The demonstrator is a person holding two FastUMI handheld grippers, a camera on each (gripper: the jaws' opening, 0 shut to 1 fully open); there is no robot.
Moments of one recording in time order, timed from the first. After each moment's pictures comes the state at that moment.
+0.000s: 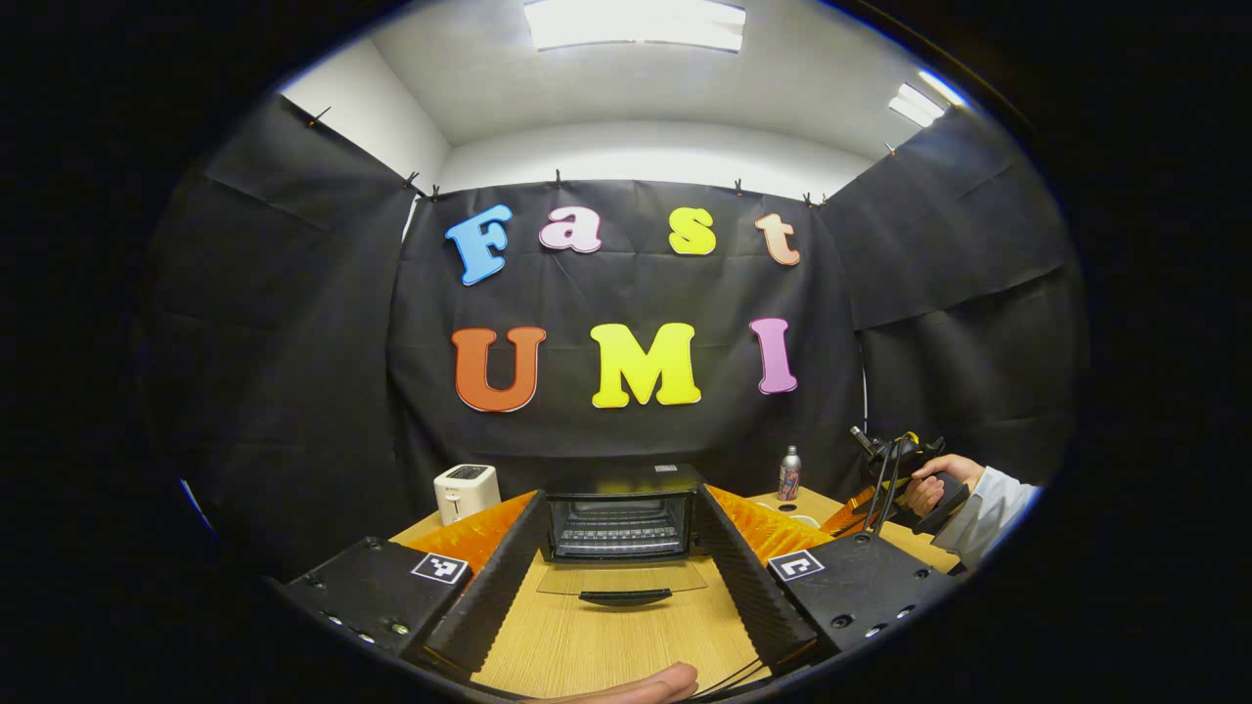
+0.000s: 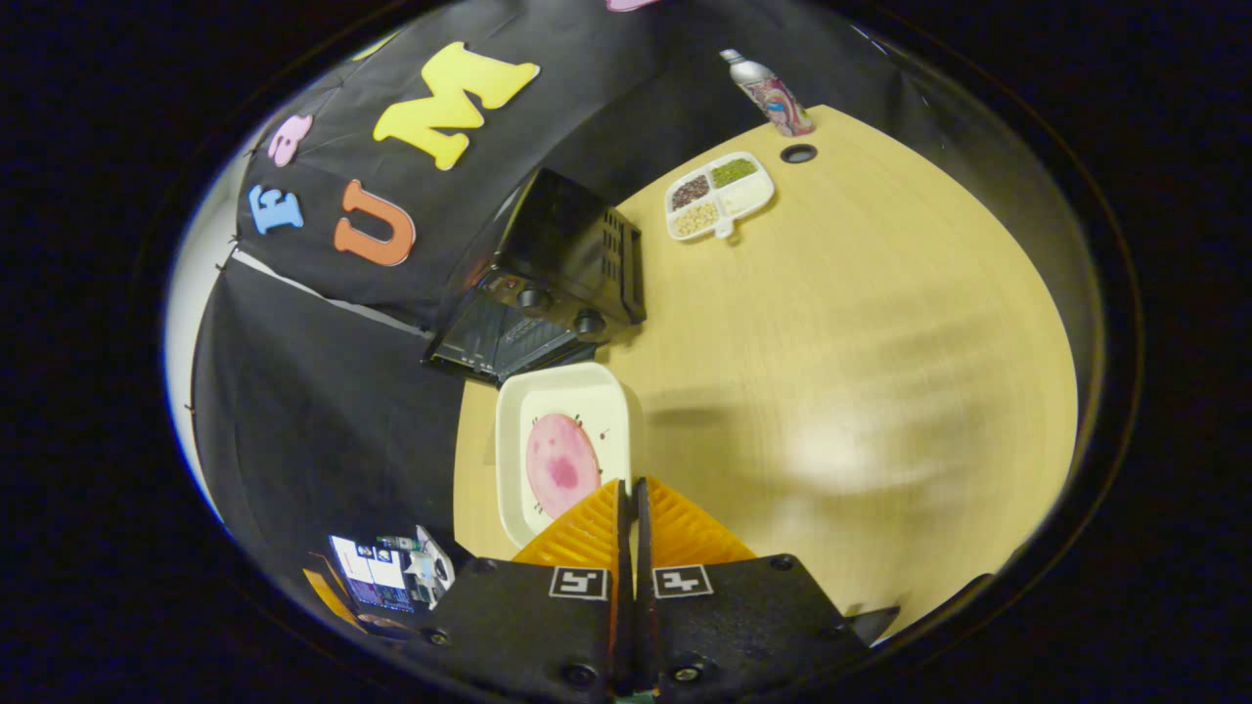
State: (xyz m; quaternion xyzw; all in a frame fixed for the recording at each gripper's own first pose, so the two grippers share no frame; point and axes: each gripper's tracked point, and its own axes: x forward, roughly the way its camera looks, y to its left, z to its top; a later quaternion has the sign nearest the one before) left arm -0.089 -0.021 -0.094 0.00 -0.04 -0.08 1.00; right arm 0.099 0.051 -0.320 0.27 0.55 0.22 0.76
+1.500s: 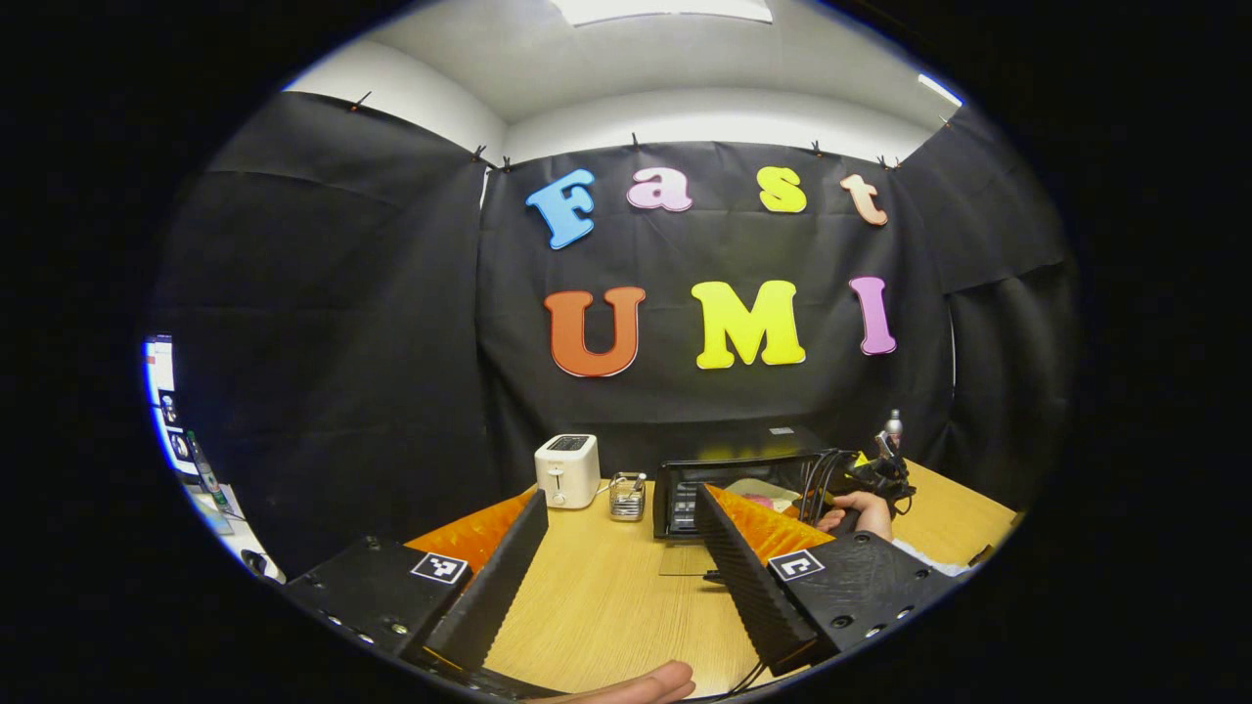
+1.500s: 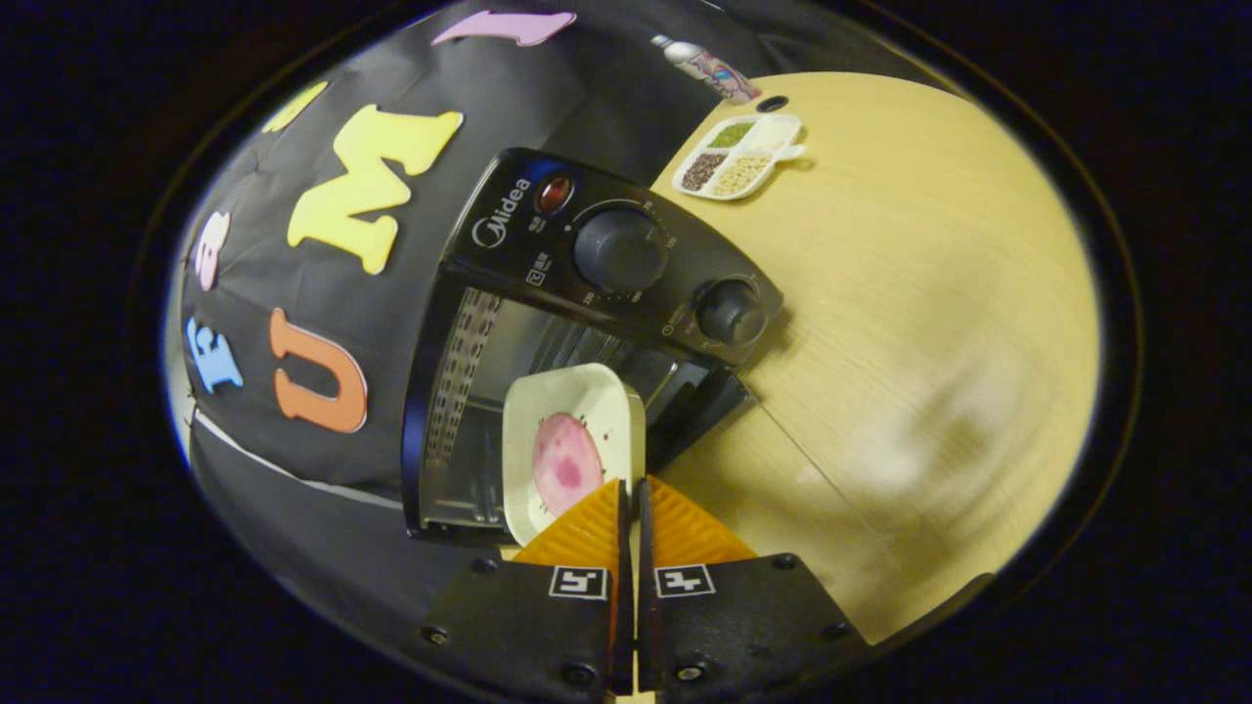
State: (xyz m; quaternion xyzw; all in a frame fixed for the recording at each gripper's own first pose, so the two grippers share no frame) left arm -0.040 0.107 -0.145 0.01 0.03 0.03 1.00; right arm 0.227 0.286 -0.399 0.48 0.39 0.00 0.79
